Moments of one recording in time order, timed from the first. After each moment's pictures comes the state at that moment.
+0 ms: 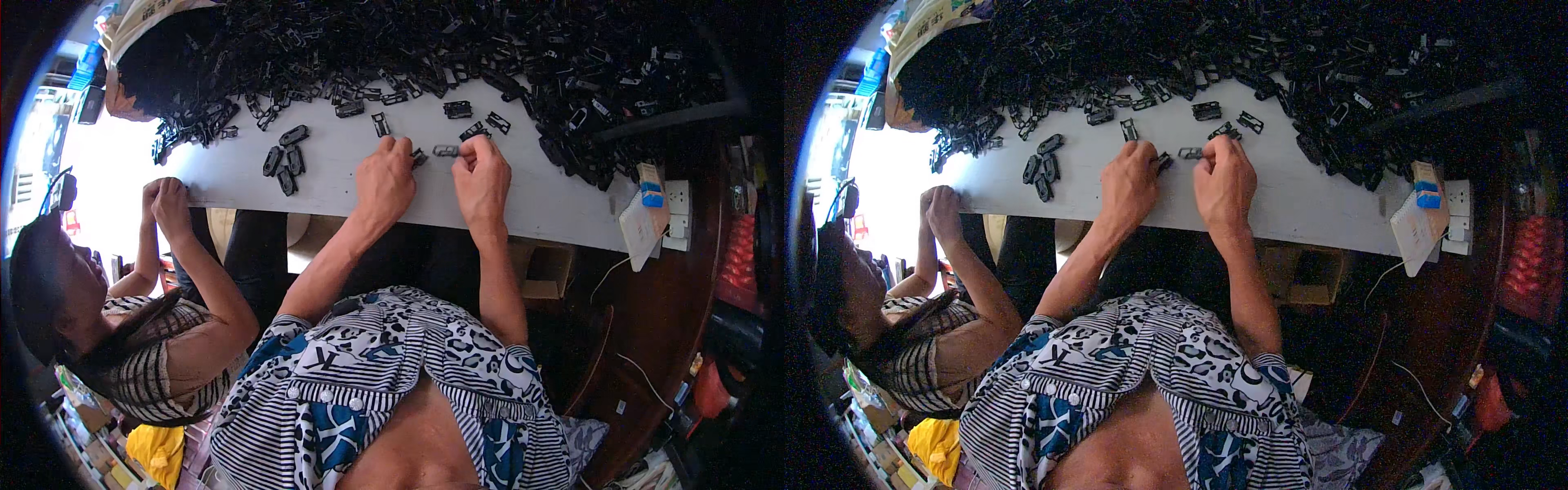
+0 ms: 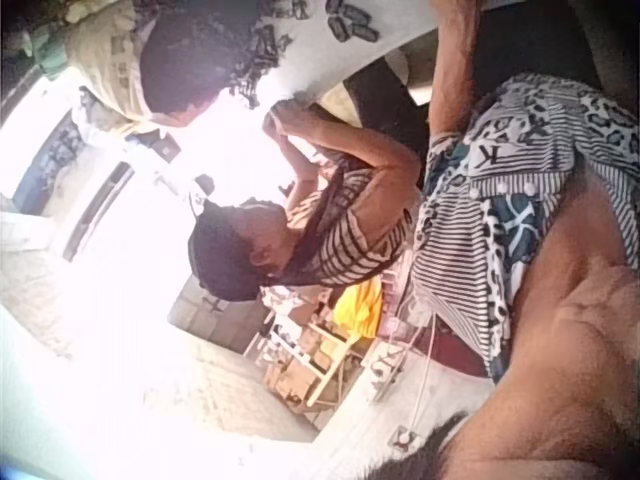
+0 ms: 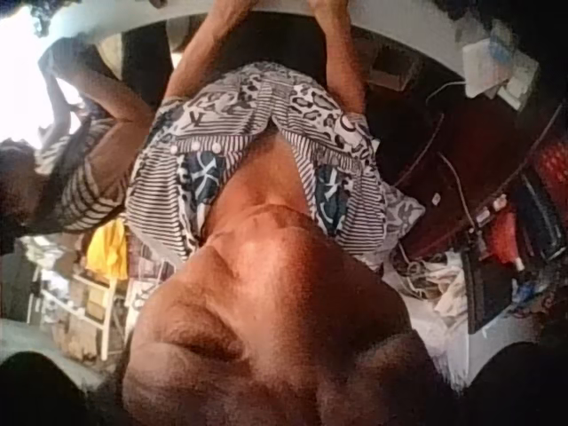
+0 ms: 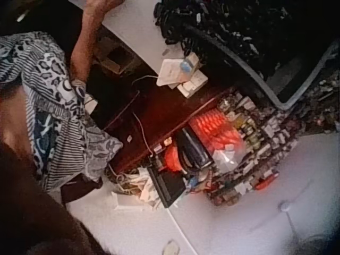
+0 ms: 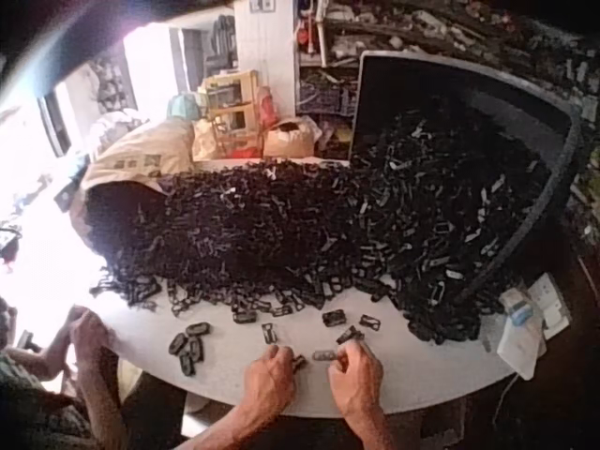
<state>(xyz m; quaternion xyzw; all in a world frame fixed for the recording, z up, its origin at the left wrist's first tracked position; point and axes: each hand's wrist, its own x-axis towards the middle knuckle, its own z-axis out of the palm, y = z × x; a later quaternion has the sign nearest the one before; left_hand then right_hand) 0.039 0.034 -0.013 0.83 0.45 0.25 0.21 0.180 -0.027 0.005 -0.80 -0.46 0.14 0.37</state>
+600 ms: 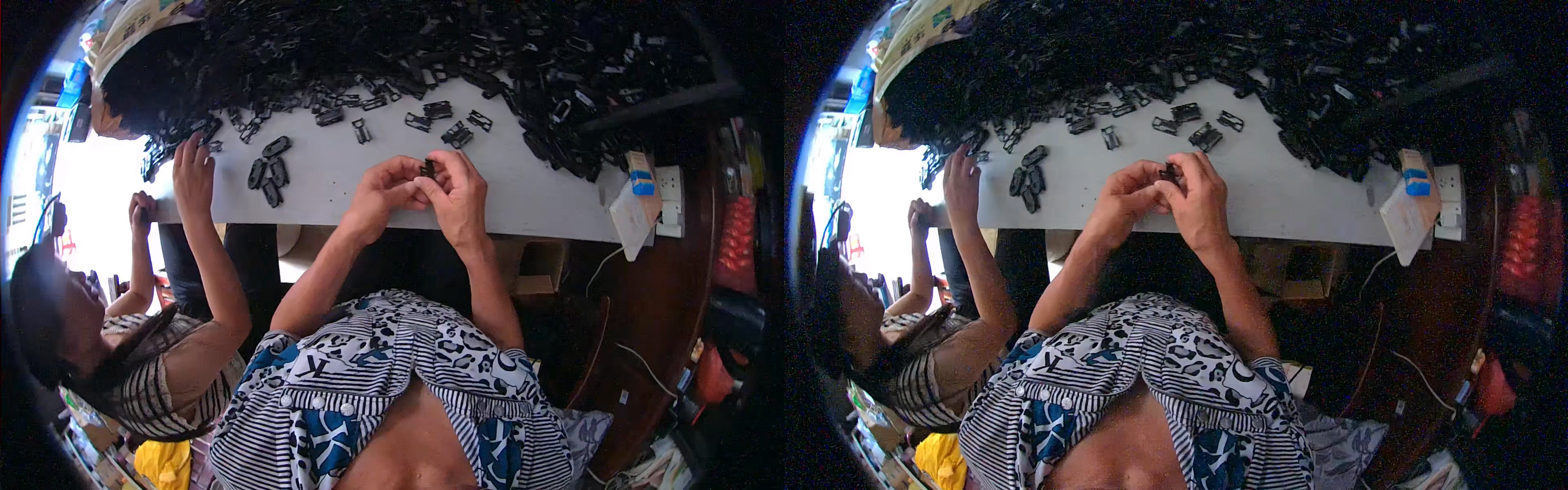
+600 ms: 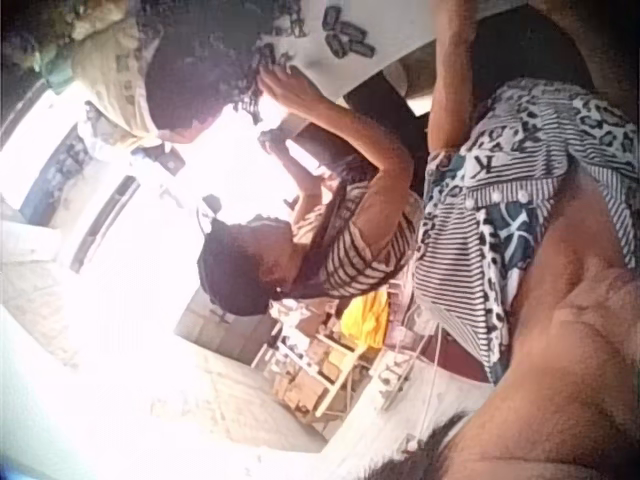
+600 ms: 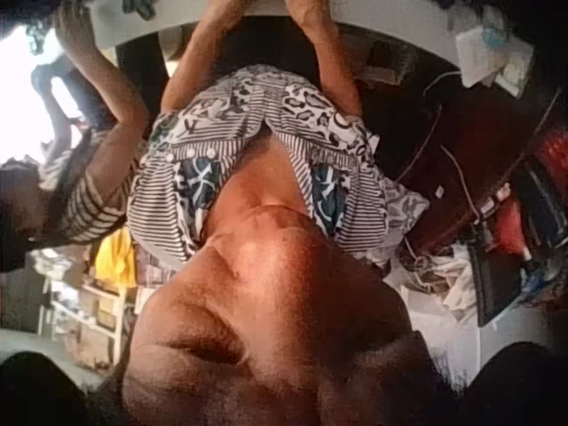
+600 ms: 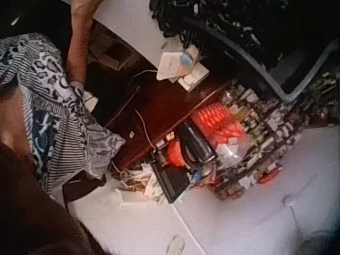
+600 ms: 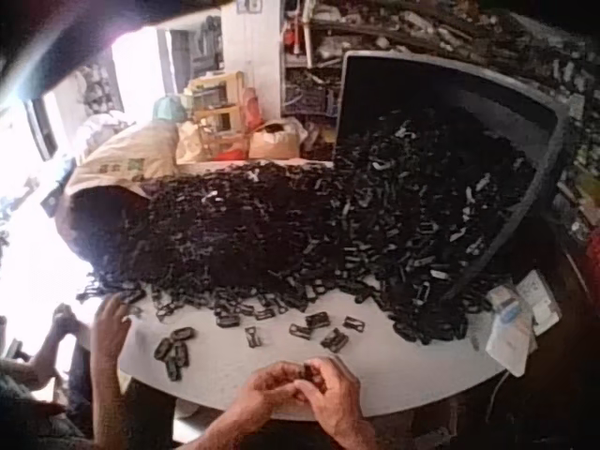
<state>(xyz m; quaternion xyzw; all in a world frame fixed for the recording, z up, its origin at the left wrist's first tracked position) 0.036 0.025 -0.022 0.40 0.27 0.25 0.84 0.171 -0.047 0.007 -0.69 -0.48 0.25 0.48</state>
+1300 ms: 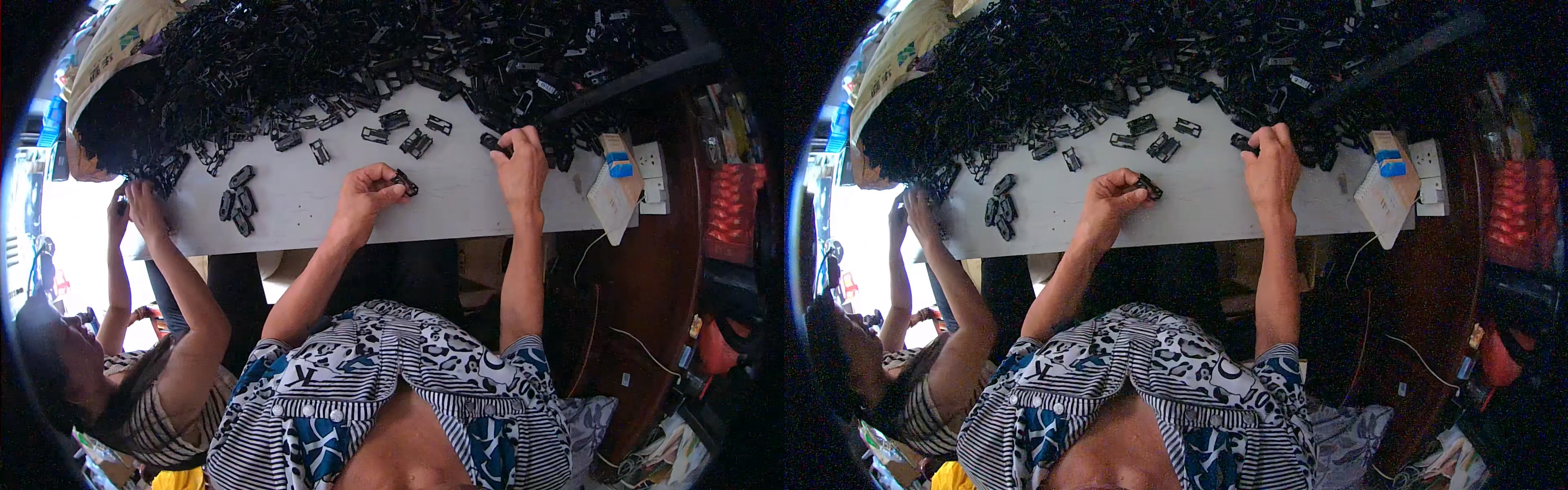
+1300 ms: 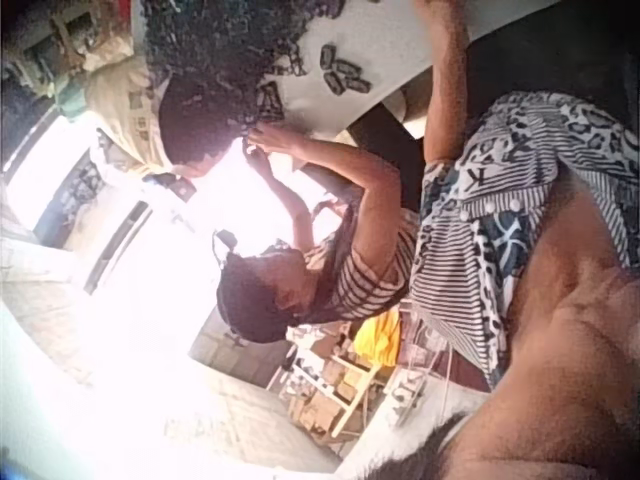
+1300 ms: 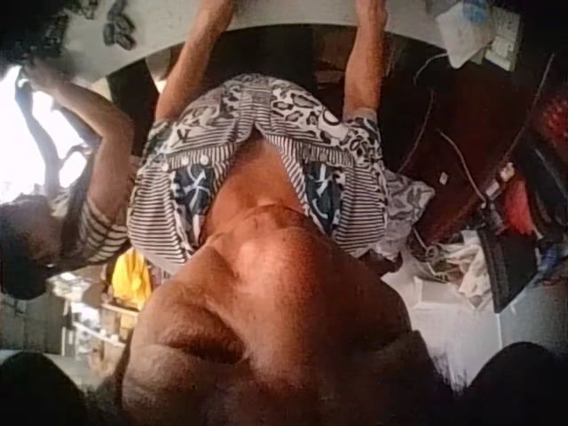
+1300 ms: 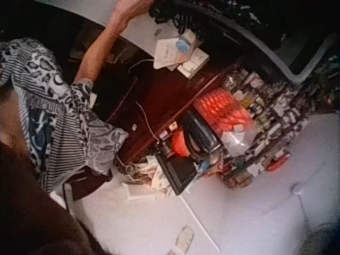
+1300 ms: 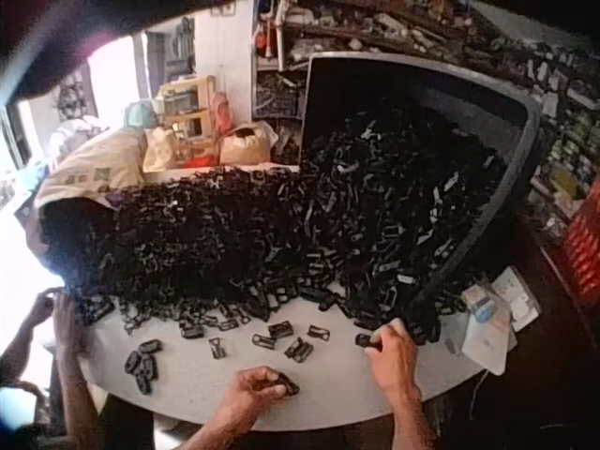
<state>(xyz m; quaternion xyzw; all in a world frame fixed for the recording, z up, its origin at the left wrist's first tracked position) 0.070 0.028 -0.034 0.43 0.30 0.25 0.82 0.309 -0.066 0.015 -0.86 -0.46 -0.02 0.24</state>
